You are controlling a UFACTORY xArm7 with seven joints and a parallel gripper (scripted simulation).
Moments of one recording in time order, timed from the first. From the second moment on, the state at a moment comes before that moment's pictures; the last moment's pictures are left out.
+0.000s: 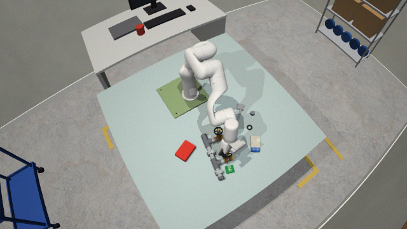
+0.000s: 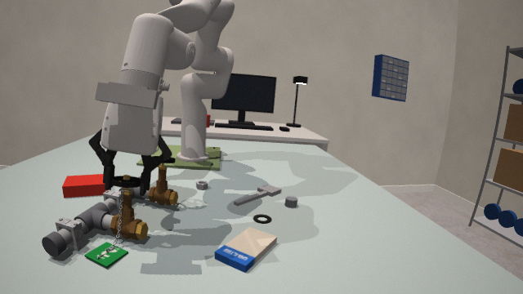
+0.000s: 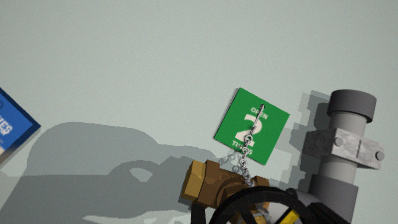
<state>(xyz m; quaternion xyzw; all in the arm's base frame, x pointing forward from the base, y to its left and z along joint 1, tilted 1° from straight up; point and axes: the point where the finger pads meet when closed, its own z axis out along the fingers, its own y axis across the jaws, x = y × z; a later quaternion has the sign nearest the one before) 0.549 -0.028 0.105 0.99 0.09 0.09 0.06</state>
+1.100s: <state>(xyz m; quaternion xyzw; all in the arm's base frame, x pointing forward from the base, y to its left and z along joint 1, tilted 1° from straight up) 0.549 -0.028 0.105 0.75 0.65 0.04 0.10</state>
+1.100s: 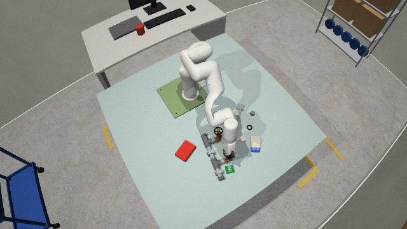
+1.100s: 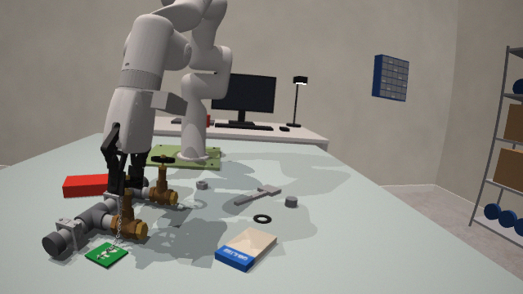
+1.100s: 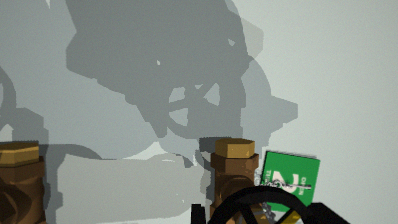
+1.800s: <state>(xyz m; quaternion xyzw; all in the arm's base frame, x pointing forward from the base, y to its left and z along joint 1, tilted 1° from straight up) 0.548 -0.027 0.105 0.71 0.70 0.05 0.07</state>
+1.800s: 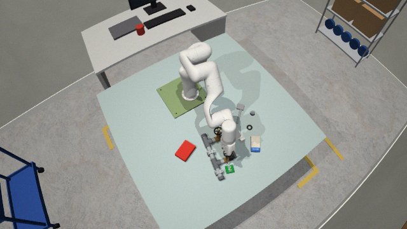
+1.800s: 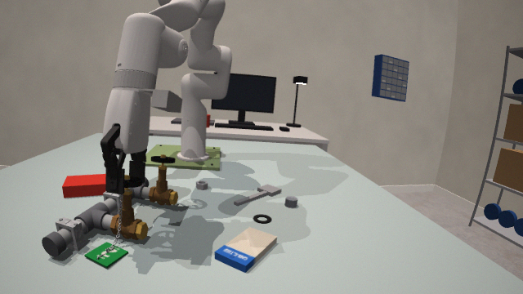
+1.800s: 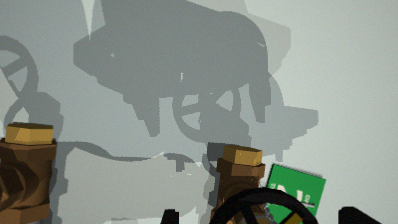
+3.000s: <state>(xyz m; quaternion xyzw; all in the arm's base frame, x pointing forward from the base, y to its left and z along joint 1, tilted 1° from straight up) 0.548 -0.028 0.105 0.80 0.59 0.06 0.06</state>
